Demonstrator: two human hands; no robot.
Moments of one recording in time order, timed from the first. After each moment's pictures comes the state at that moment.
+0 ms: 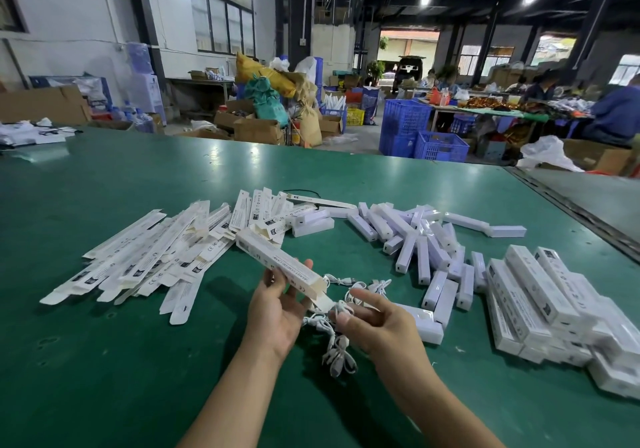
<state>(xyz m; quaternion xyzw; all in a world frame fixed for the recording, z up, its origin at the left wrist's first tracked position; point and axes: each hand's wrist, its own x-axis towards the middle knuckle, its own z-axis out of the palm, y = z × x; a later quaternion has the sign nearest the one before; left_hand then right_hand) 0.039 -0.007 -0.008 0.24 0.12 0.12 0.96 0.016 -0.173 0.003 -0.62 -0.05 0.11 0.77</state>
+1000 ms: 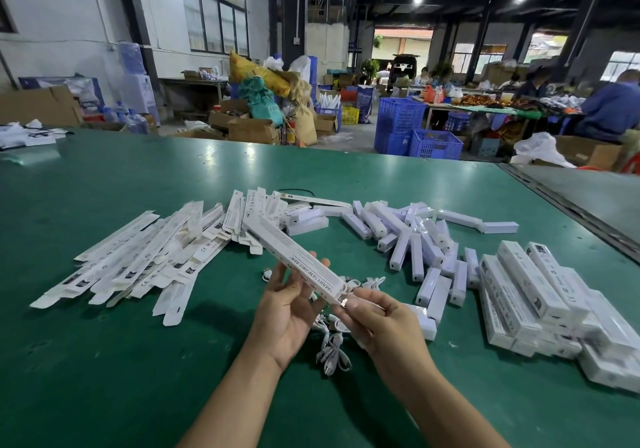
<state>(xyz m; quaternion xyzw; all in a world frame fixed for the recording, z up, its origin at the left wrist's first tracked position) 0.036 -0.024 -0.009 0.24 -0.03 0.05 0.97 0.022 -0.174 0.009 -0.45 0.03 0.15 0.88</state>
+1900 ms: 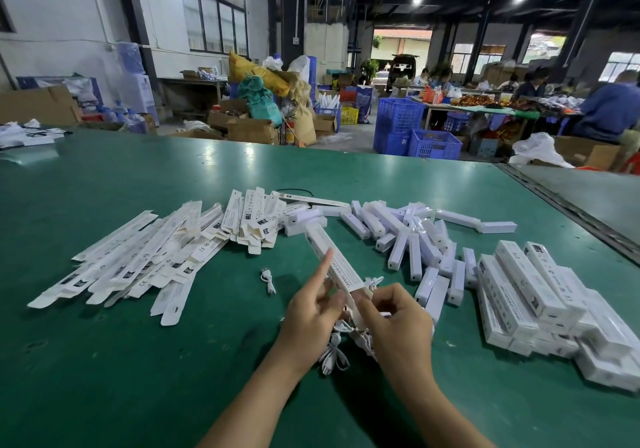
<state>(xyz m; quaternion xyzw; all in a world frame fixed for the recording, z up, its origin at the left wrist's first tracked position) 0.027 -0.044 -0.024 0.70 -0.10 0.13 0.70 0.028 -0.180 -0.005 -0.76 -0.04 -0.18 0.62</state>
